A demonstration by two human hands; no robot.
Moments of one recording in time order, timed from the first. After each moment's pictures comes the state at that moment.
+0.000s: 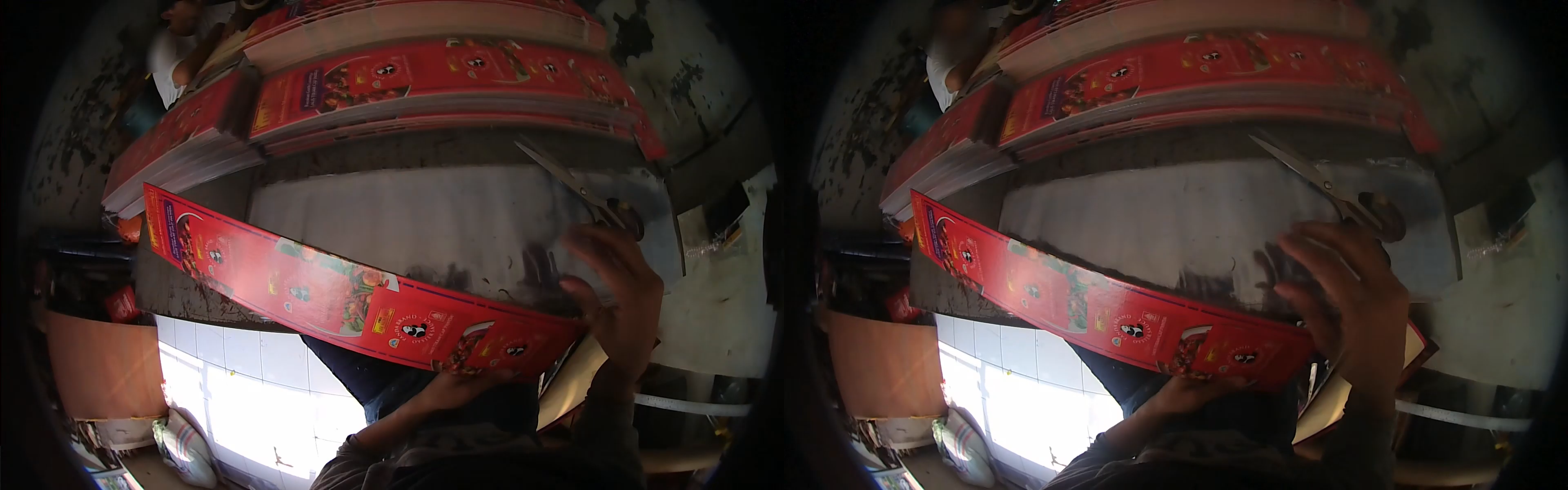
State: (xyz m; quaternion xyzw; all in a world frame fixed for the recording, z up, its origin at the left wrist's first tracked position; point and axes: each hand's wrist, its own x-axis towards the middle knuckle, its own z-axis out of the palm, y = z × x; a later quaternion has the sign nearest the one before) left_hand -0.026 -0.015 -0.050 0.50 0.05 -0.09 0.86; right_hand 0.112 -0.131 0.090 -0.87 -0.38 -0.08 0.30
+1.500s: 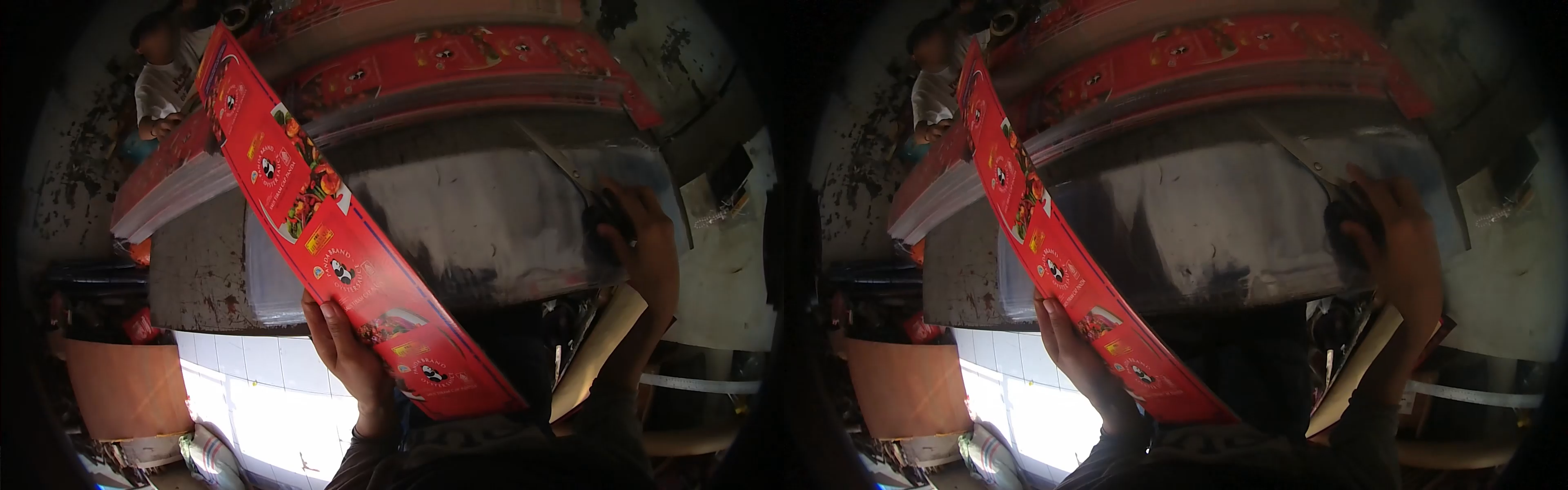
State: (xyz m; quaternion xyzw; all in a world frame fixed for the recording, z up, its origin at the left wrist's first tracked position) left_hand -0.001 0.041 0.024 0.52 0.32 0.42 0.67; right_hand 0.157 -0.186 0.067 -0.94 -0.26 -0.09 0.21
